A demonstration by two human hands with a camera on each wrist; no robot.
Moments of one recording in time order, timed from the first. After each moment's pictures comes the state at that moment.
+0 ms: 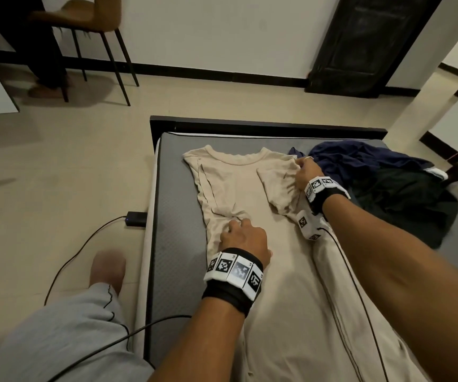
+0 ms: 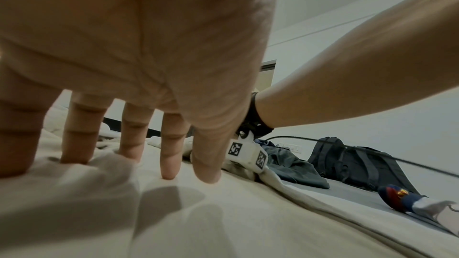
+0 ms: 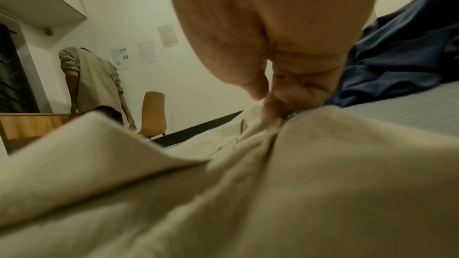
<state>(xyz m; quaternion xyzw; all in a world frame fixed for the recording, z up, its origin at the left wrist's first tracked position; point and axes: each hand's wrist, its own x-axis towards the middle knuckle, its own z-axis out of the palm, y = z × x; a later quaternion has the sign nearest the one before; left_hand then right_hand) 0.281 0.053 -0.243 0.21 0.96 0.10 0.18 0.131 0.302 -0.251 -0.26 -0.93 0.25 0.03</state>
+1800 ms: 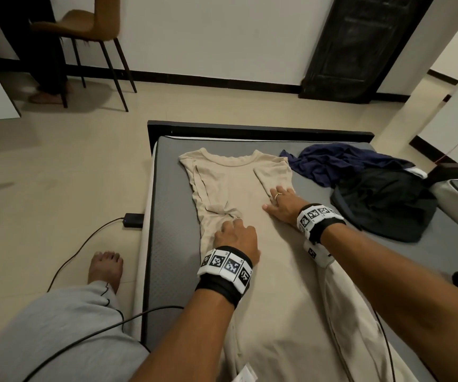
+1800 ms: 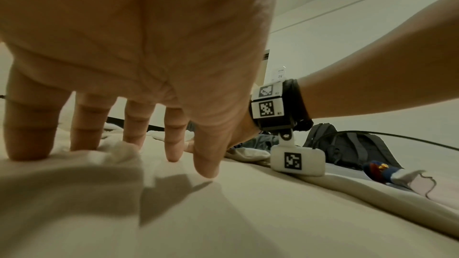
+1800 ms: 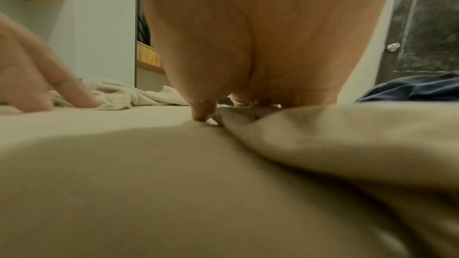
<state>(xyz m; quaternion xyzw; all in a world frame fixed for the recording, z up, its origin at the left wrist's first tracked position) 0.292 0.054 -0.254 0.21 0.96 0.10 0.14 0.199 0.270 -0.281 -0.06 -0.99 0.02 -0.16</state>
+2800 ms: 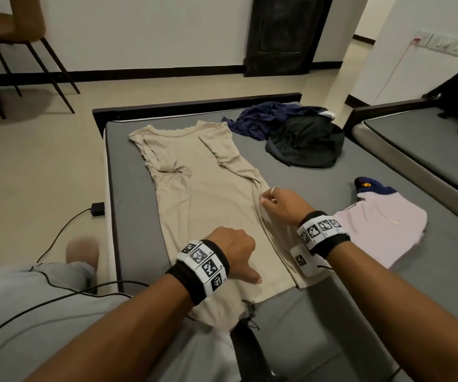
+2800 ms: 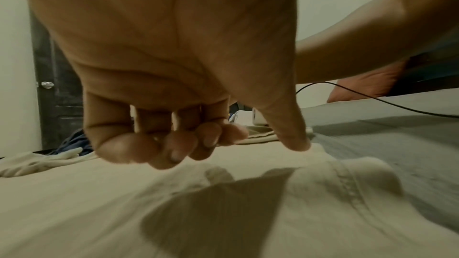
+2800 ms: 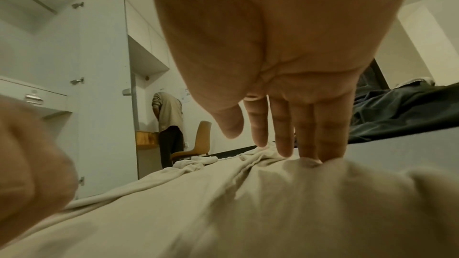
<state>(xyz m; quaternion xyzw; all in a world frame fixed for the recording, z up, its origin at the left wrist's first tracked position) 0.481 0.053 -0.217 0.51 0.84 -0.07 0.16 0.477 0.263 -0.239 -0.16 -0.96 0.23 -0.03</state>
